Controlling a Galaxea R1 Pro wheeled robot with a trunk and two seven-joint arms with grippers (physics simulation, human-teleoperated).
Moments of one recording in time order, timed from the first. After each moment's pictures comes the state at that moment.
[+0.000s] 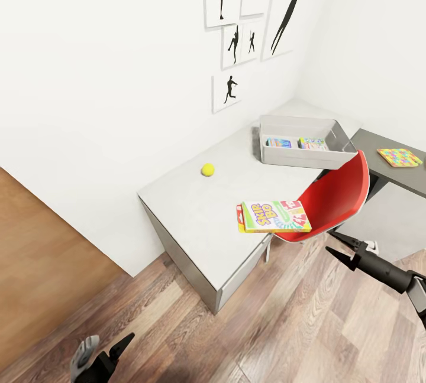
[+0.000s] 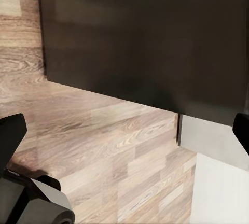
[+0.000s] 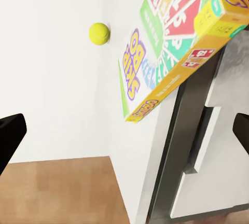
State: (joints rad) left arm 0.18 0.05 0.23 -1.40 0.92 0.52 -0.30; right arm -0.74 -0.43 -0.57 -0.47 -0.22 0.83 1.32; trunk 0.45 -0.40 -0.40
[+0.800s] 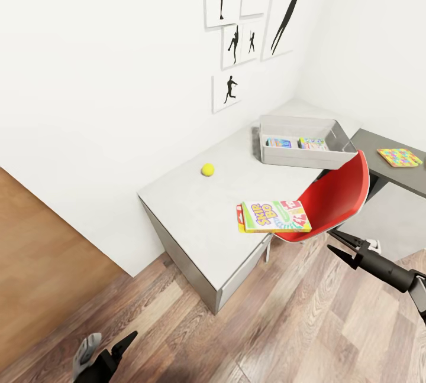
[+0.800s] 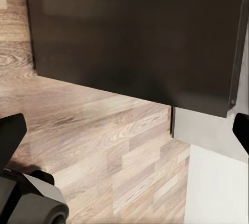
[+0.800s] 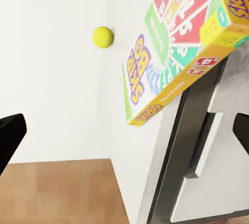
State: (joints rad) left arm 0.19 0.05 0.23 -1.45 0.93 0.56 -0.30; right arm -0.73 -0.44 -0.58 -0.48 -0.23 0.82 1.32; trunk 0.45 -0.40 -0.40
